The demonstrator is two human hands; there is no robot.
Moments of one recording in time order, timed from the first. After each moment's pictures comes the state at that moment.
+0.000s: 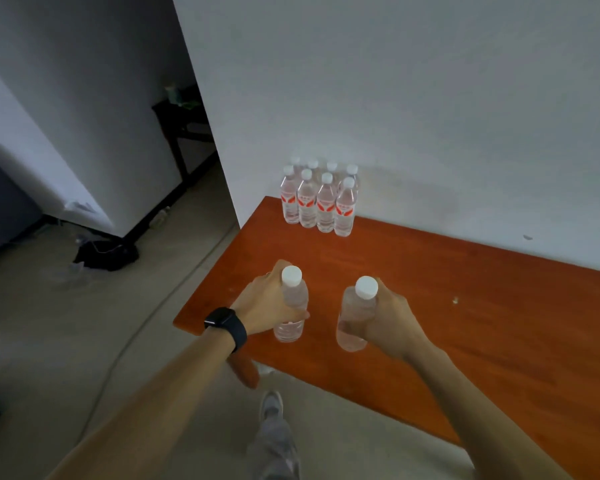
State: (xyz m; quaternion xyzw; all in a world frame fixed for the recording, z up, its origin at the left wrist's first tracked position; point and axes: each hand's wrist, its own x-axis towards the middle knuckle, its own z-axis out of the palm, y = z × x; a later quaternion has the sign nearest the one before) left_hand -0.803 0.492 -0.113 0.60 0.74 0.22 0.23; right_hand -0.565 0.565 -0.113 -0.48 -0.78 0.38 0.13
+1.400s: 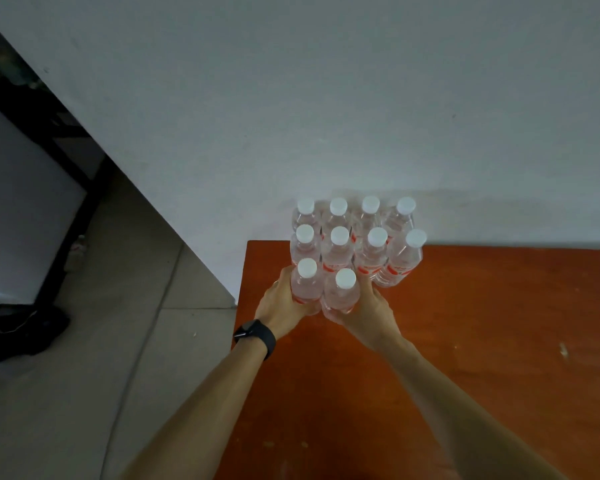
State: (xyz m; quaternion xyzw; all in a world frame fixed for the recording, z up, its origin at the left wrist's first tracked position) left_hand -1.055 0.833 -0.250 0.55 0.68 0.25 0.40; right_hand -0.859 0.839 -0.243 -0.61 -0.67 0.38 0.18
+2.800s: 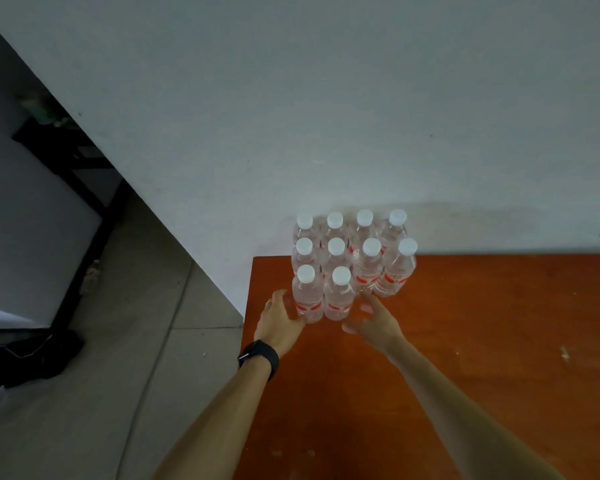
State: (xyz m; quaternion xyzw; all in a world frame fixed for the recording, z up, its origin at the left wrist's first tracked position) left_hand -1.054 0.810 -0.238 0.49 0.76 0.21 0.37; right_hand -0.841 0.841 -0.255 -0.65 -0.52 0.53 0.16
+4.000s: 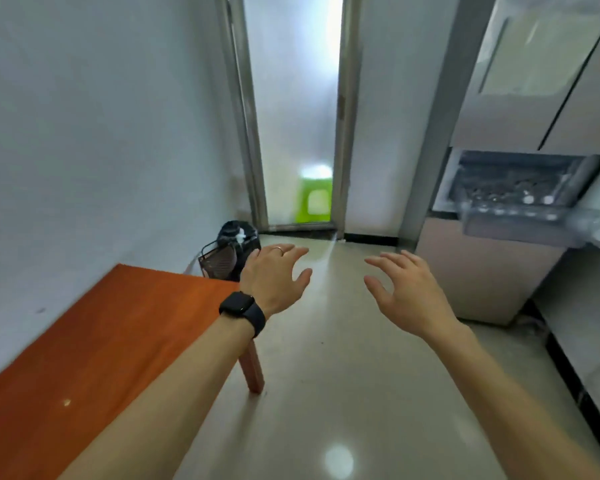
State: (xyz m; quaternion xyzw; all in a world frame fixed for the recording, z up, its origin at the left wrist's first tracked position) left_hand -0.297 0.384 -0.011 0.99 0.03 0.12 0.08; right_hand -0.252 0.133 -0.025 -0.95 -0.22 -0.08 0.21
